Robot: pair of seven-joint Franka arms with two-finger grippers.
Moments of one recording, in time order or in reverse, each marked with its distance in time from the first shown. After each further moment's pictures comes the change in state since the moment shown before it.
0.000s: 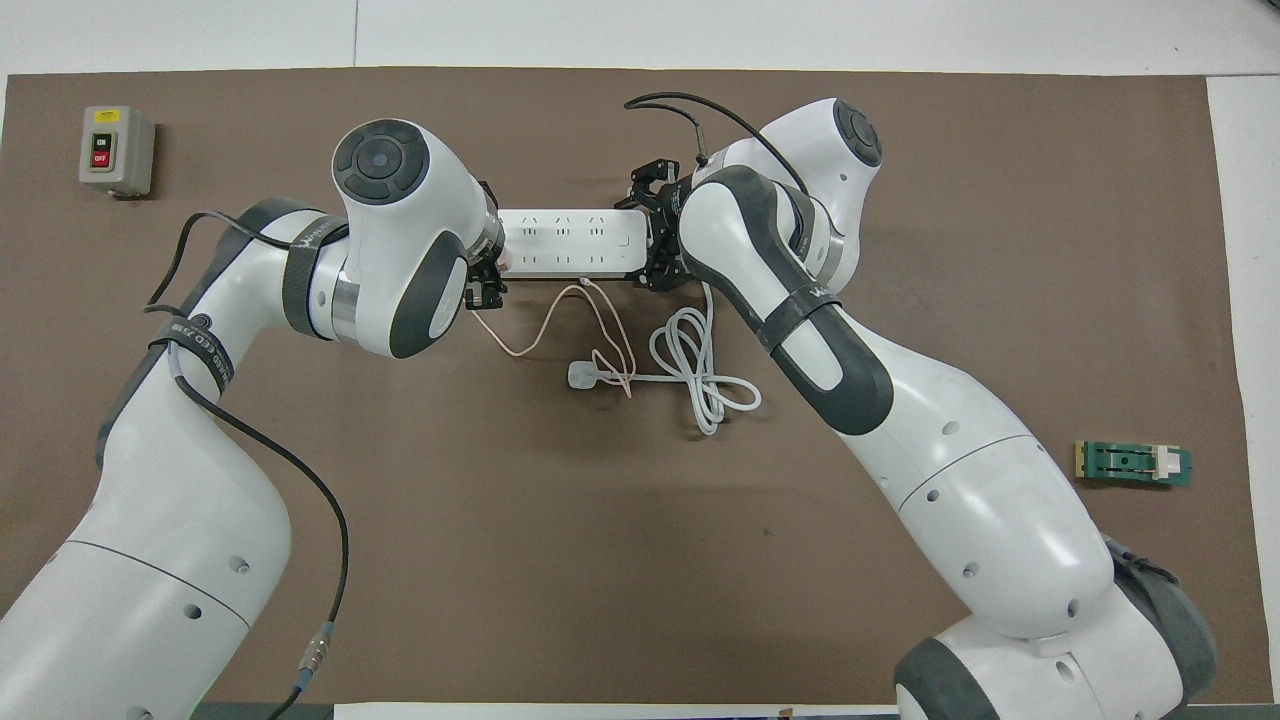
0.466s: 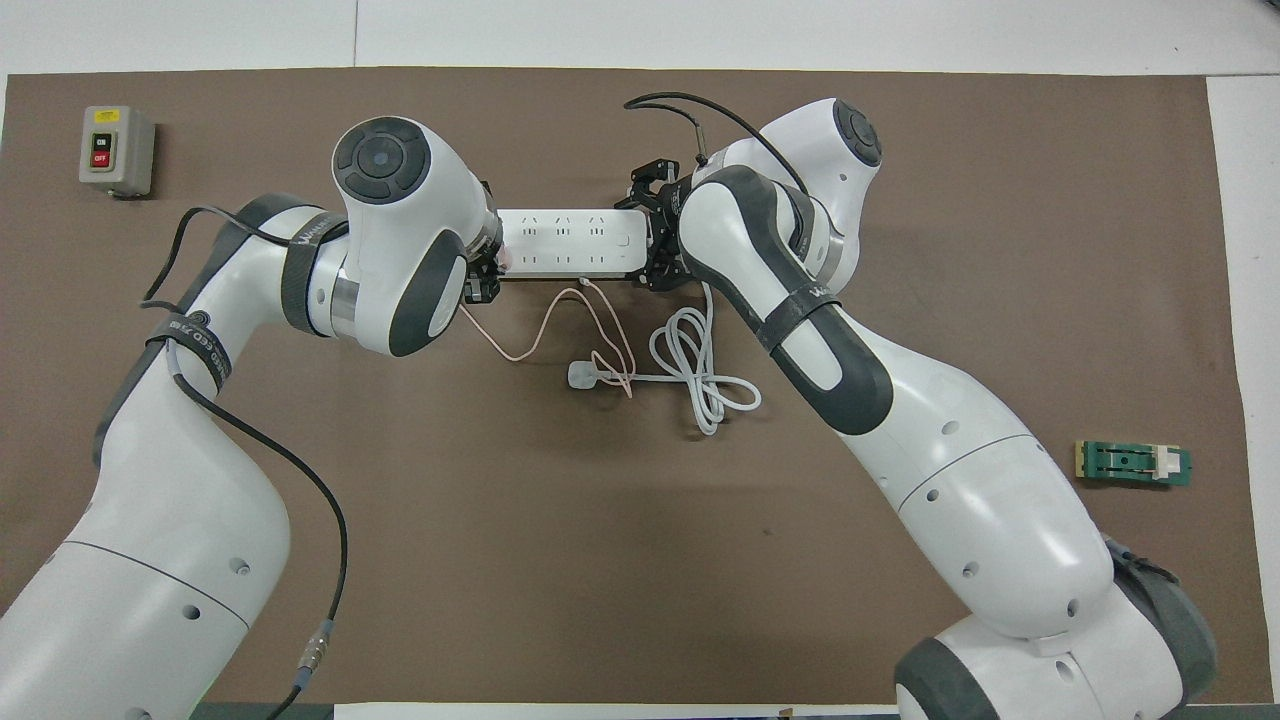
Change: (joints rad) left arm 0.000 0.002 -0.002 0.017 0.029 -0.008 0.015; right arm 0.000 0.000 0.000 0.000 0.000 0.000 0.000
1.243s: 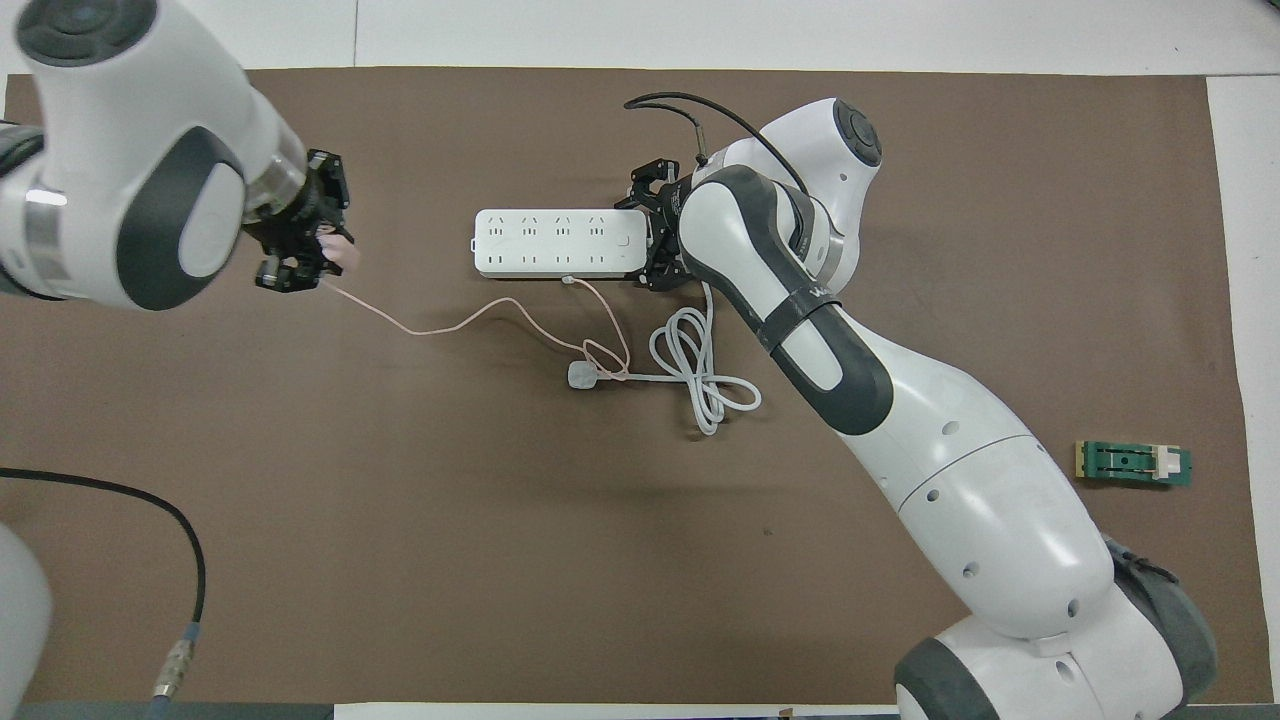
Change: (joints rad) left arm 0.212 -0.204 0.019 0.121 0.016 -0.497 0.557; right arm 0.000 -0.001 0.000 0.001 0.000 -0.002 0.003
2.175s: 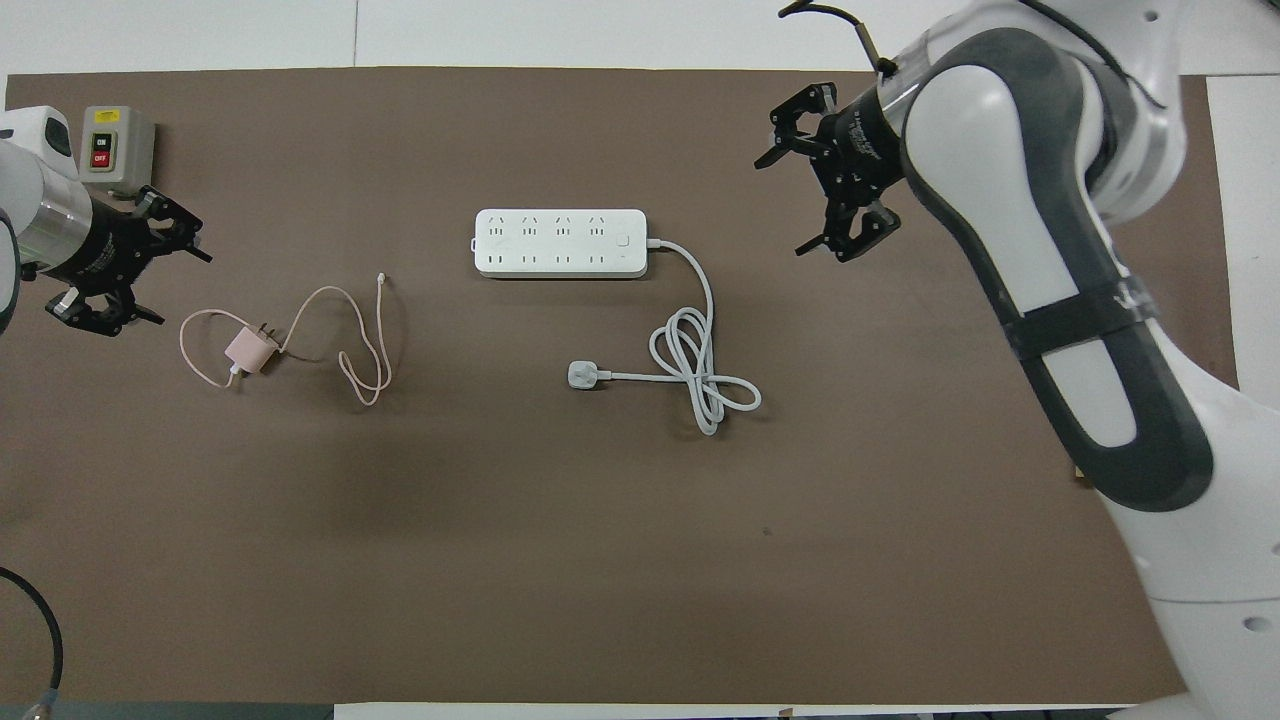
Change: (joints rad) left arm 0.231 -0.105 -0.023 -0.242 -0.008 0.181 0.477; right arm -0.162 -0.357 -0.071 0.022 -0.268 -0.536 -0.189
